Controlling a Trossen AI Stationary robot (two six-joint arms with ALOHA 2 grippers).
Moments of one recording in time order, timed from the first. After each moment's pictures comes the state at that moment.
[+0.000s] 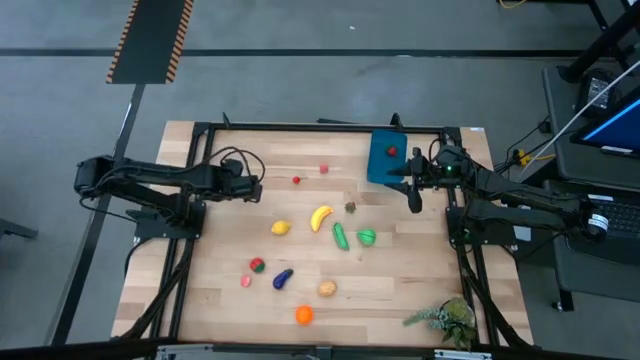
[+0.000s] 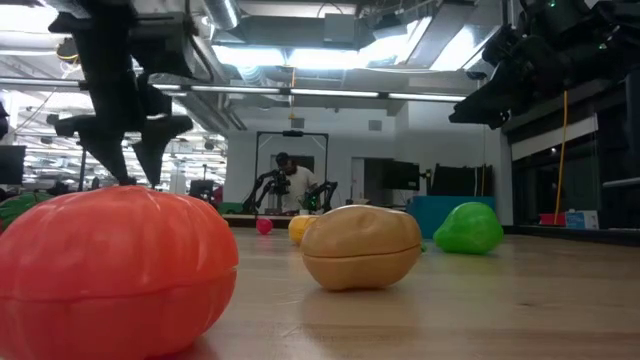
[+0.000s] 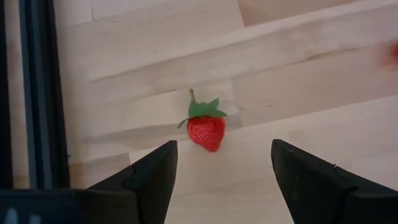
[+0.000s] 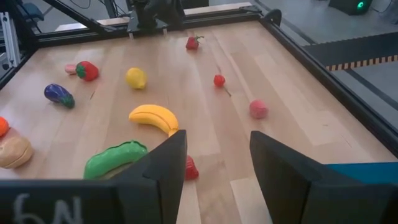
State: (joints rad) left arm 0.15 1.16 0.65 -0.89 -0.49 -1.20; right arm -0.47 0.71 0.39 -0.05 -0.31 -0.06
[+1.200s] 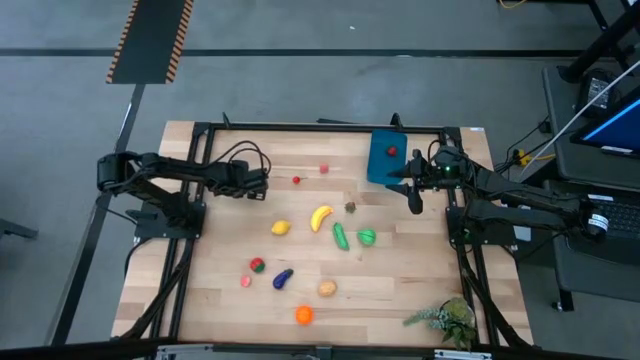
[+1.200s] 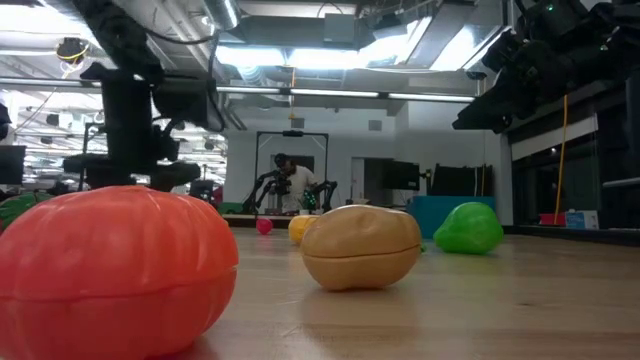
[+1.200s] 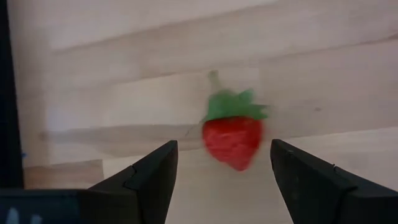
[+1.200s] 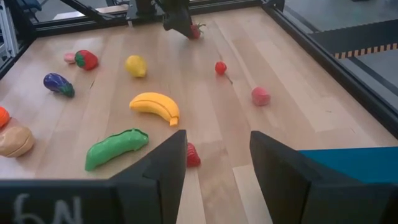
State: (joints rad) left arm 0.31 1.37 0.57 -0.66 -0.38 -1.13; right arm -0.47 0.71 0.39 -0.09 -0.31 -0.06
